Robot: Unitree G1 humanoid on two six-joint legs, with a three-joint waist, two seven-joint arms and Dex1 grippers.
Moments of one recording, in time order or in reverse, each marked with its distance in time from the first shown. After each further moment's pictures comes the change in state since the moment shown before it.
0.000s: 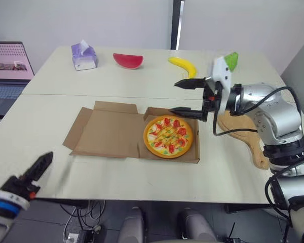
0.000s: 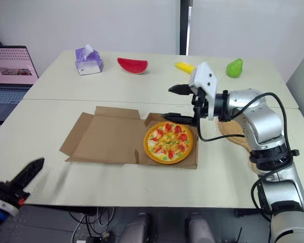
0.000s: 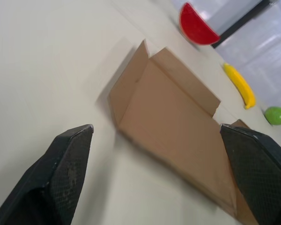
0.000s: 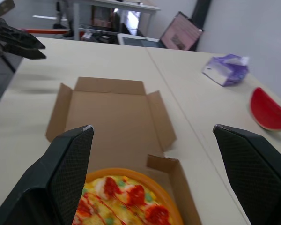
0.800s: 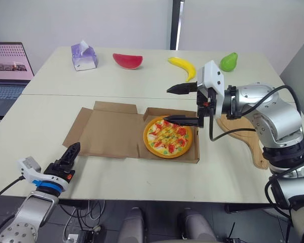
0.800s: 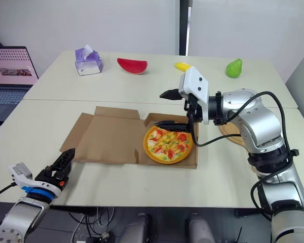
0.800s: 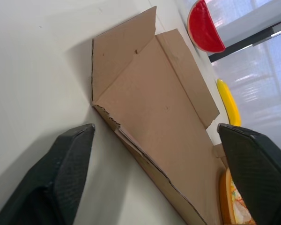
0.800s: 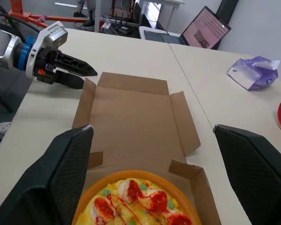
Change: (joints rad) left arm -0.208 -0.071 -0.296 0.179 0.007 -0.201 0.161; right arm -0.002 -0.014 0.024 -0.110 -0.003 0.084 -0.012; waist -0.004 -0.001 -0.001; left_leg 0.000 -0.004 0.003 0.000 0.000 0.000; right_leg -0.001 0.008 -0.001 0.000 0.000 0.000
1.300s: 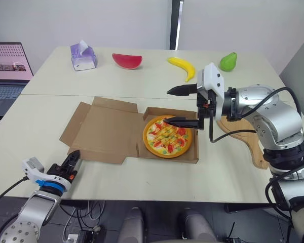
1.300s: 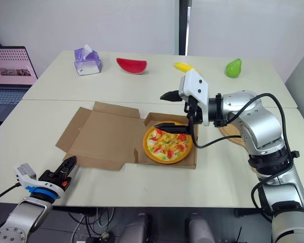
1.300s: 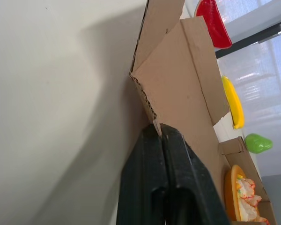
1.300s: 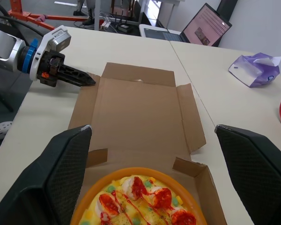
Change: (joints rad) left arm 0.009 0.004 -0.024 0.026 -0.020 -0.018 0.001; right arm 0.013 -0.004 0.000 -0.016 0.002 0.011 -0.004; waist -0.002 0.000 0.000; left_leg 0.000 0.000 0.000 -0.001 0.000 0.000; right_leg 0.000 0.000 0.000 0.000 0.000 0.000
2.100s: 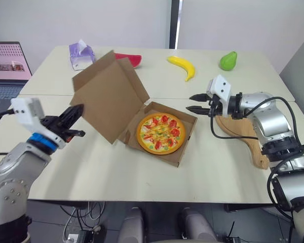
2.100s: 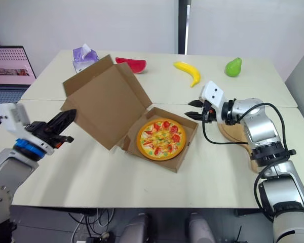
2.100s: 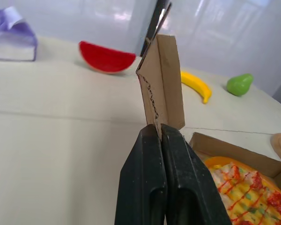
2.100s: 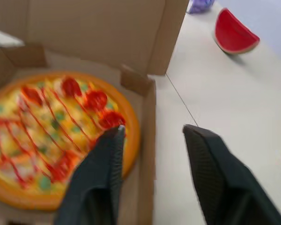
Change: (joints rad) left arm -0.320 0.367 -0.205 -0.179 0.380 -0.075 -0.210; right arm -0.020 -0.007 0.028 0.629 -0.301 -0.491 -0.012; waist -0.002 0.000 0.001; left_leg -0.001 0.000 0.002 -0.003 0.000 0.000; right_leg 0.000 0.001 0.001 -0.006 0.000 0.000
